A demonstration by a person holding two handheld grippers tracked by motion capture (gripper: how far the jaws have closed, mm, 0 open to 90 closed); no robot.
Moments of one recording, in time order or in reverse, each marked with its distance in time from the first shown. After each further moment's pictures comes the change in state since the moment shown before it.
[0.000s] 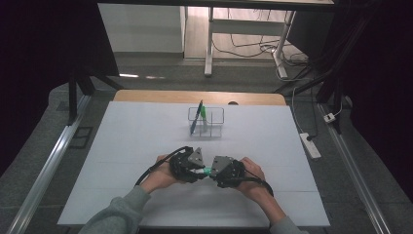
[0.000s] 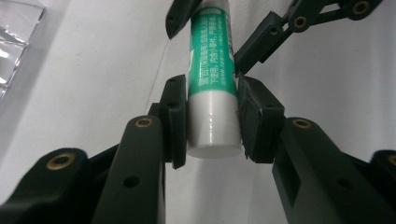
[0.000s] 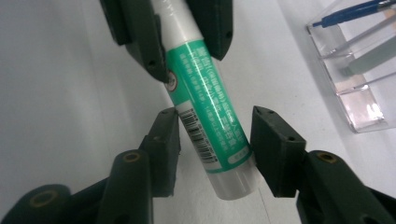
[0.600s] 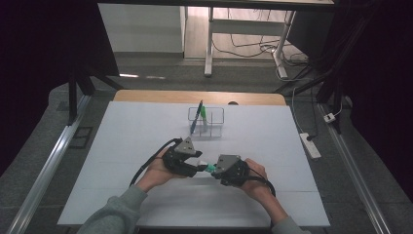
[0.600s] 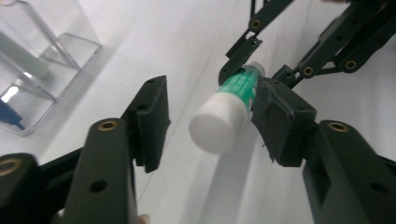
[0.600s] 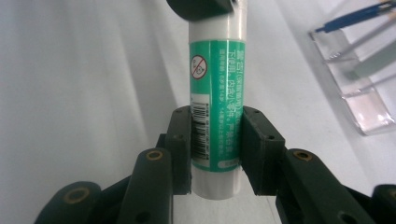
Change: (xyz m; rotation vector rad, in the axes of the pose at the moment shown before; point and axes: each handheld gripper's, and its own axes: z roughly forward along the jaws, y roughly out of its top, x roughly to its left) left arm 0.013 -0.010 -0.022 -0.223 0.050 -0.172; right arm -0.005 -0.009 -0.007 -0.065 0.038 0.048
